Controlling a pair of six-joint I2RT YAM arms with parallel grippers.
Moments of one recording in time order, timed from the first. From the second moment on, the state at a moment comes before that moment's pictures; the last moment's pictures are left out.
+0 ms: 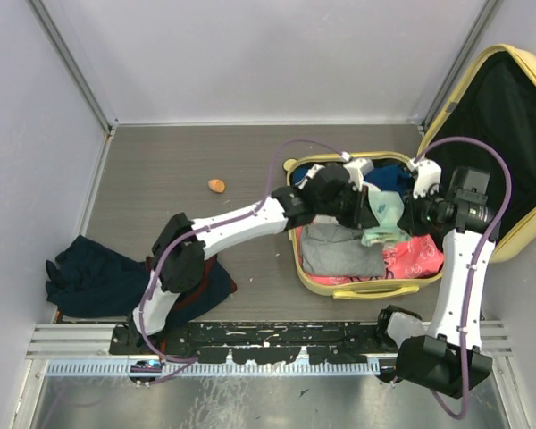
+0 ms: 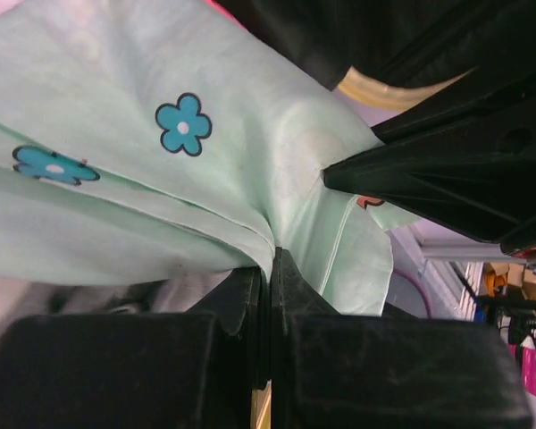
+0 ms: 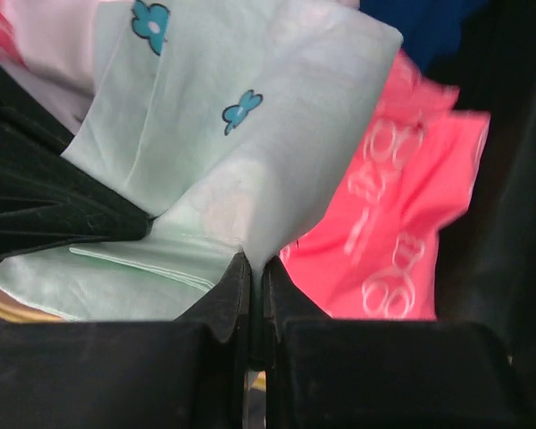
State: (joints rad) left arm -1.03 2.09 1.89 -0.19 0.32 -0.69; right arm -0.34 1.04 1.21 -1.09 -0.45 -0.48
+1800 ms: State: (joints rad) left arm -0.45 1.58 1.39 -0.63 0.64 0.20; right arm -0.44 1.15 0.87 -1.14 -0.53 -1.03
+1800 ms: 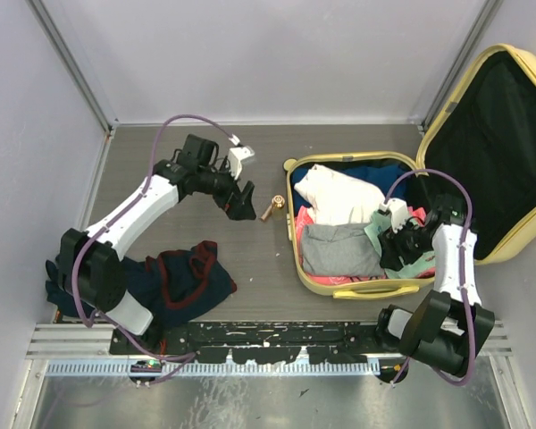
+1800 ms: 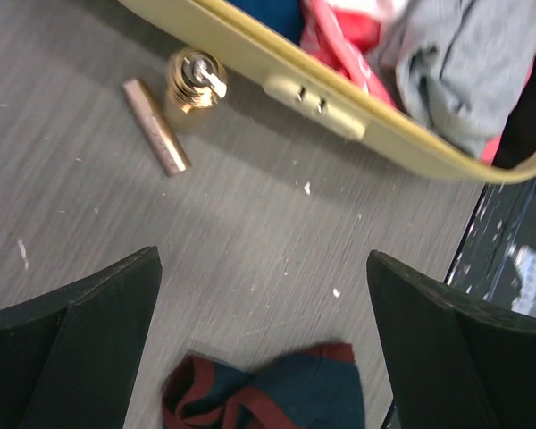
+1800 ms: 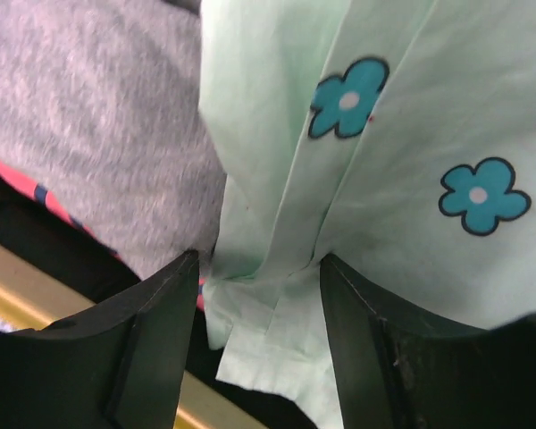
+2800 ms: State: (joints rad) left arm -0.50 2.03 1.49 -0.23 0.86 0.58; right arm -0.33 1.15 1.22 -1.08 -0.68 -0.53
